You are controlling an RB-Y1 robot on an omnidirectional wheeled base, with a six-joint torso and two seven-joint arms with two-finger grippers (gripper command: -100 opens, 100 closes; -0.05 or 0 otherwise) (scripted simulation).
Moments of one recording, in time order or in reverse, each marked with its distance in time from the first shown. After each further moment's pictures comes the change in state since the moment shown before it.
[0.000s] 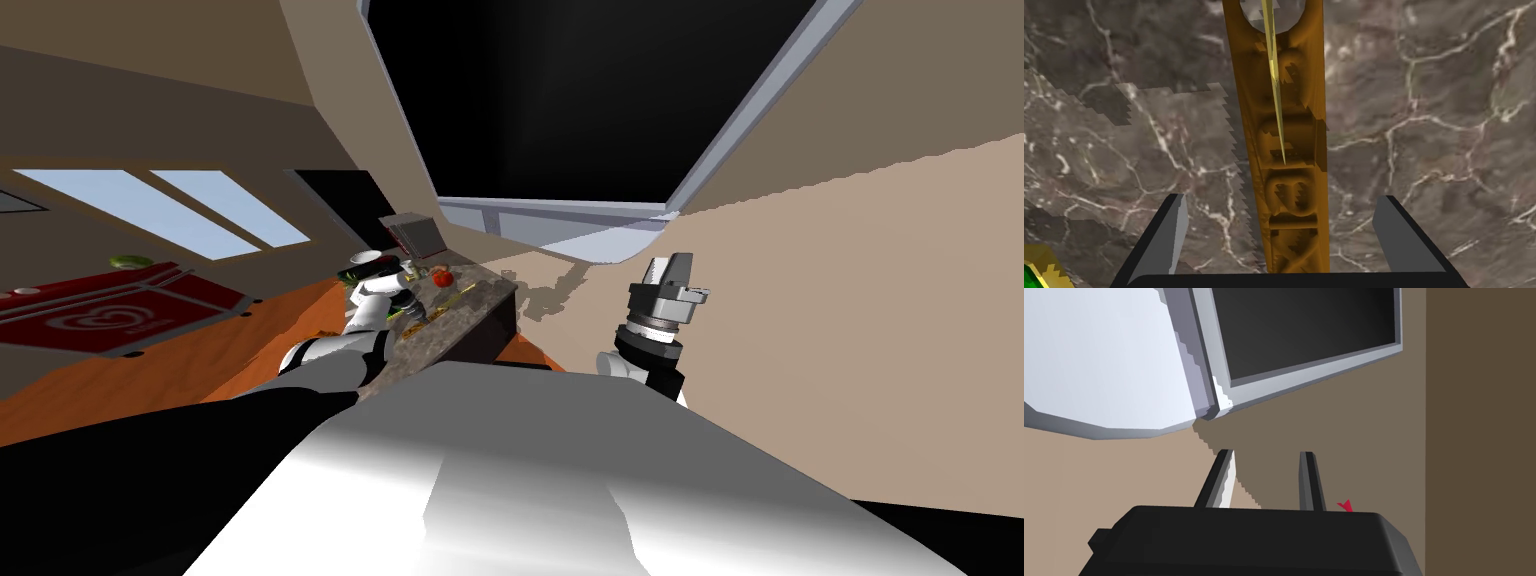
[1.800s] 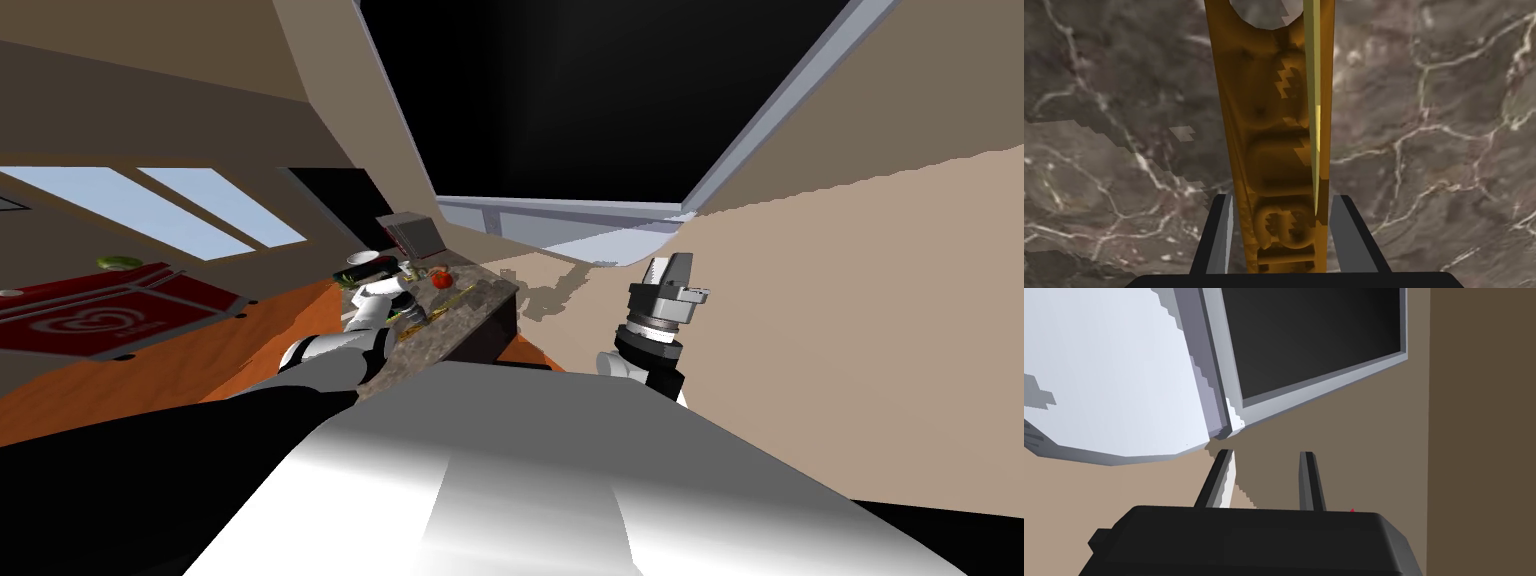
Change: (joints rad) left arm -0.024 0.008 -0.016 0.105 0.023 0.019 -0.012; right arm 0.000 0.000 0.000 0.000 0.000 0.000 0.000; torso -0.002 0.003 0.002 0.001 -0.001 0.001
